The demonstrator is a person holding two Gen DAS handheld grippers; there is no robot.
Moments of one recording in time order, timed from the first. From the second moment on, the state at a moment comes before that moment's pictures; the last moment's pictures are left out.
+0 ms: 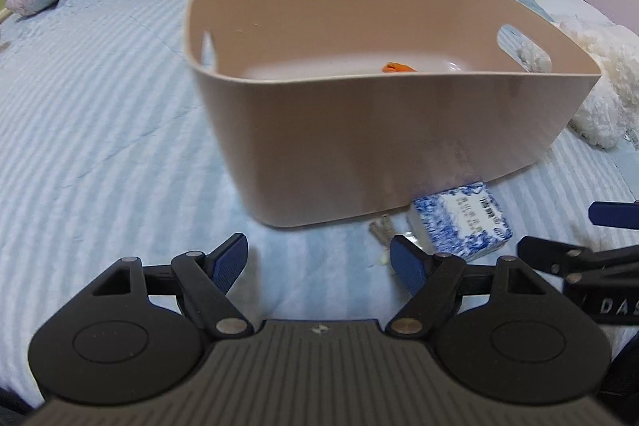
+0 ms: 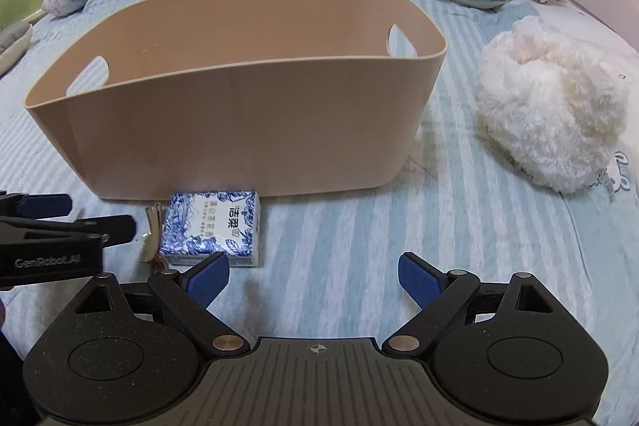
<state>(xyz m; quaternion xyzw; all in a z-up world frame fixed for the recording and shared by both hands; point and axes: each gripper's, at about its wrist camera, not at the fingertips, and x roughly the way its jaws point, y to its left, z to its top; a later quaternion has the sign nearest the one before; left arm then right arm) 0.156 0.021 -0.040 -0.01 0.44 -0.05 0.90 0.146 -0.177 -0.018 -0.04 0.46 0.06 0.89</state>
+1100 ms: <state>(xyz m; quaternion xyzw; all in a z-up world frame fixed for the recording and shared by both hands) 0.156 0.031 -0.054 0.04 0.48 -0.06 0.88 0.150 -0.169 -0.021 -0.02 0.46 0.10 0.88</state>
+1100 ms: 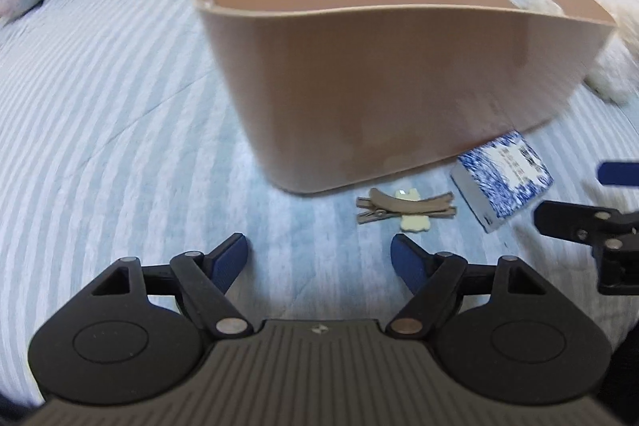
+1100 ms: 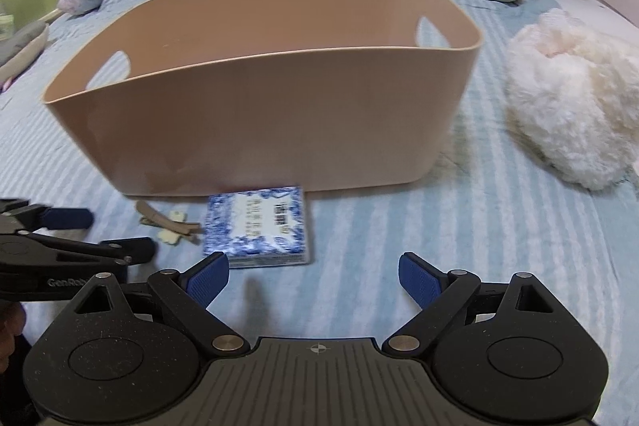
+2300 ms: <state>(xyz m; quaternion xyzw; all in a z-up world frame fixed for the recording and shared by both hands) 0.203 0.020 -0.057 -0.01 0.47 -0.05 0.88 0.175 -0.185 -0.044 0.00 0.48 0.03 0.88</state>
